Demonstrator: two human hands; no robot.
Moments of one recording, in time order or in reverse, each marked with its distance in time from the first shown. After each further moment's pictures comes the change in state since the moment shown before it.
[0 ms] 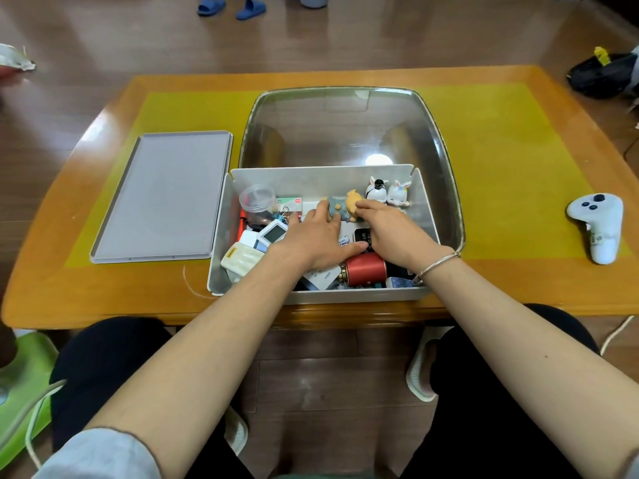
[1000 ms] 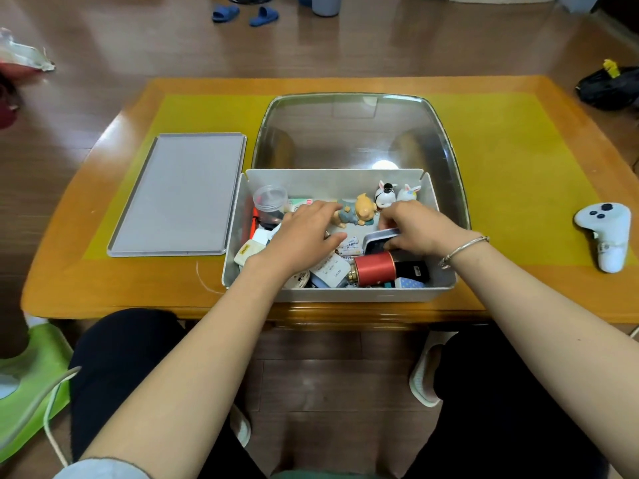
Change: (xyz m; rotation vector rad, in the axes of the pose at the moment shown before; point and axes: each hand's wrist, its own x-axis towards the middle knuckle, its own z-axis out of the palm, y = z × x) left_hand -0.030 -0.027 -0.005 -0.320 0.344 0.104; right_hand 0.004 0.019 -0.026 -0.114 -0.146 0.007
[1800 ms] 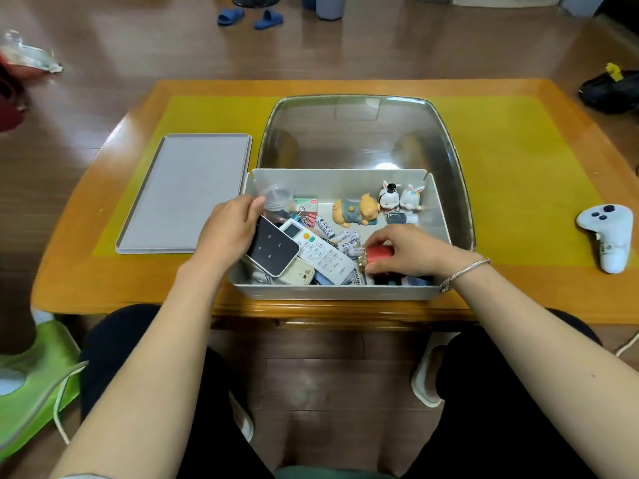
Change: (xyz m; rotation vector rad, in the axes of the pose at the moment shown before) left_hand -0.041 -0.070 -0.044 -0.097 0.286 -0.342; right_hand -0.023 -0.025 0.016 0.255 -0.094 -0.019
